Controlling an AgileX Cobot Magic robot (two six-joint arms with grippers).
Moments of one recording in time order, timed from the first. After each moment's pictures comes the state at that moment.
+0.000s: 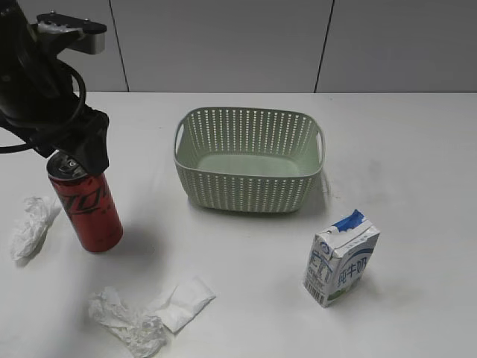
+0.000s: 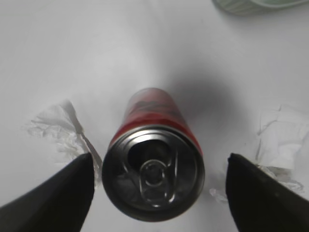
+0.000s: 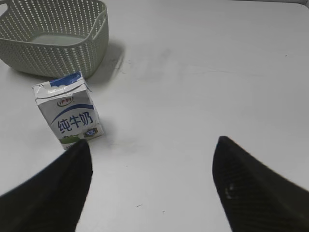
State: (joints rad) left arm -0.41 1.65 -1.27 -0.10 1.10 0.18; right arm 0.08 0.00 -0.41 0.16 0.95 -0.10
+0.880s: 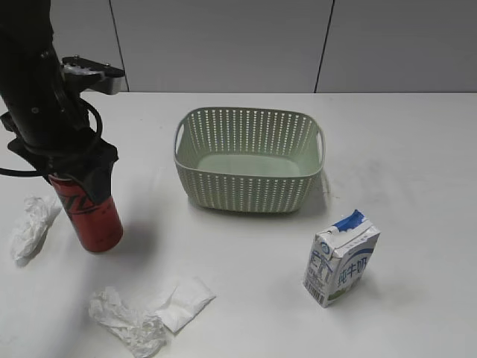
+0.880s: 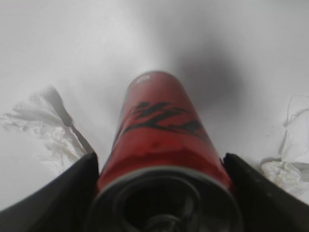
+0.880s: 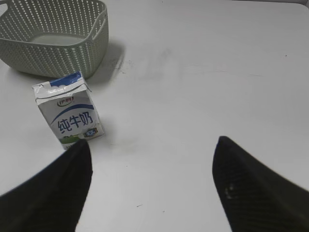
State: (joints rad) left arm -0.41 1.78 -1.28 -0.07 1.12 0.17; right arm 0.08 0.00 -0.41 0.16 0.95 -0.10
